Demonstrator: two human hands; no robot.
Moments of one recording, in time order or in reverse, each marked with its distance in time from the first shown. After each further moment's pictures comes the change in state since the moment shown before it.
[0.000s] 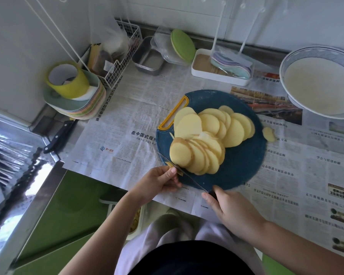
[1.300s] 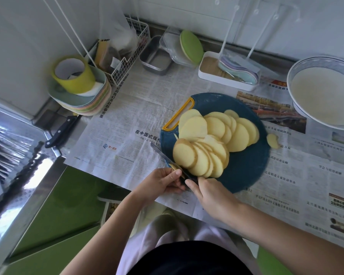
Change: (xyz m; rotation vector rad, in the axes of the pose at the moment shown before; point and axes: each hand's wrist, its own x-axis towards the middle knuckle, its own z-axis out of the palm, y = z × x) left_hand -0.001 0.000 0.001 -0.019 0.004 -0.003; right_hand 0.052 -0.018 0.014 0.049 -0.094 0.049
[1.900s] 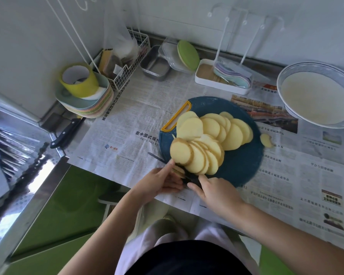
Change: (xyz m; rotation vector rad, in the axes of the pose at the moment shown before) left_hand -0.014 0.015 0.015 -0.026 0.164 -0.123; right_hand -0.015 0.009 -0.004 -0.396 0.187 -0.175
